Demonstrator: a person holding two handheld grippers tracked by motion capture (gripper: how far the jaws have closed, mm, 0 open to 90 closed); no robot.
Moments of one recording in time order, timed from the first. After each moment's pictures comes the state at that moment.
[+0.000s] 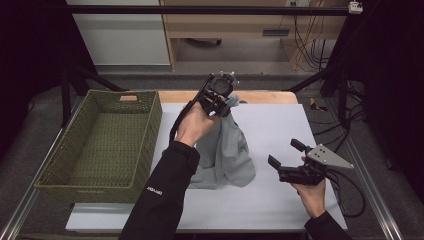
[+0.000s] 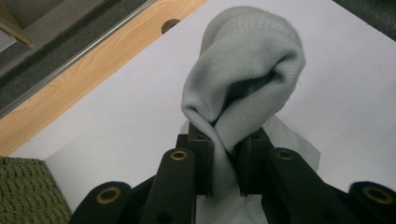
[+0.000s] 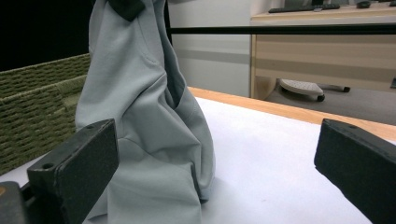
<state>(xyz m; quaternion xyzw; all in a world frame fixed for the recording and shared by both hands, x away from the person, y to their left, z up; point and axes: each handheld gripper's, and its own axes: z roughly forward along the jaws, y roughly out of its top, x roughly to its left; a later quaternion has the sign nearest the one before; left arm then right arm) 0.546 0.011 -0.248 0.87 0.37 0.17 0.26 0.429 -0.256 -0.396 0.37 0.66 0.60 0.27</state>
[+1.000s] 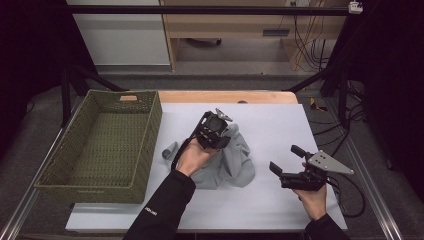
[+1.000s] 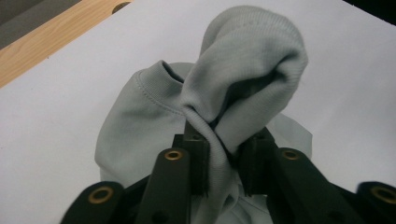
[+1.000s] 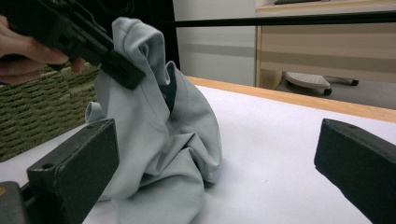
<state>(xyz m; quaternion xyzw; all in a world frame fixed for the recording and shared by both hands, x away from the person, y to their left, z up) 0.520 0.023 -0.340 0.87 0.33 0.15 0.34 0.424 -0.262 -0.413 0.37 0.66 0.60 0.25</state>
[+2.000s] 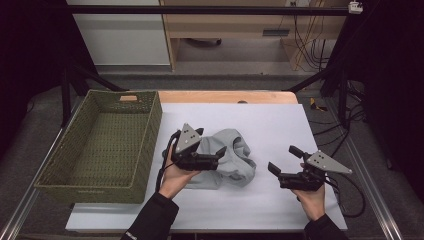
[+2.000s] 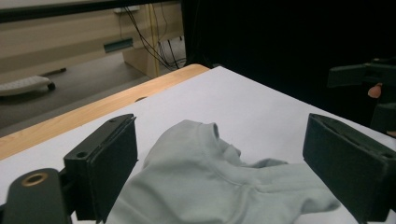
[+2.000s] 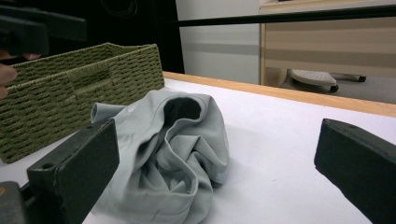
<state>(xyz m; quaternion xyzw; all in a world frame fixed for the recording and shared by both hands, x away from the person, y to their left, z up) 0.449 0.092 -0.358 0.74 0.30 0.24 0.55 0.425 -0.259 -0.415 0.37 0.67 0.60 0.24</state>
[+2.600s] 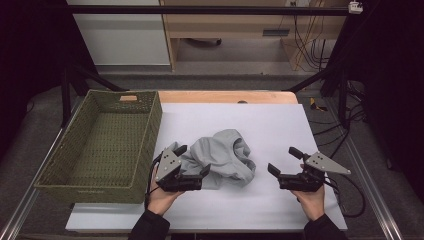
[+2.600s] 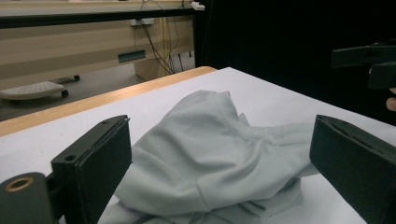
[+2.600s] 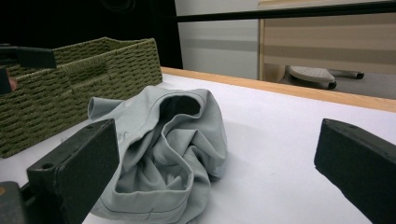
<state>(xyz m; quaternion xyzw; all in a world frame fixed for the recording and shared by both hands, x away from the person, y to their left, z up) 0.421 0.130 -0.403 0.71 0.32 0.24 0.57 0.424 -0.260 -0.420 0.38 0.67 0.59 0.24</state>
